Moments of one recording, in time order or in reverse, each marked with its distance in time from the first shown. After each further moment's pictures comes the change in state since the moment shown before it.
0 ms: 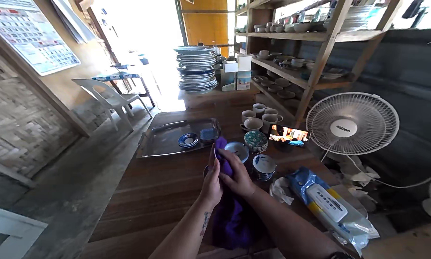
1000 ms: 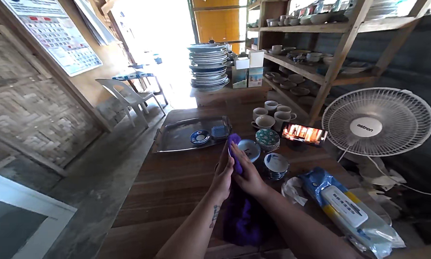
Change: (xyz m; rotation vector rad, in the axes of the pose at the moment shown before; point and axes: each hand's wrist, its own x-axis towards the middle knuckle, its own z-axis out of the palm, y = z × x) left_hand 0.003 0.002 -0.009 0.164 0.013 -0.025; right_hand -0.004 -0.005 0.003 0.030 -0.071 0.075
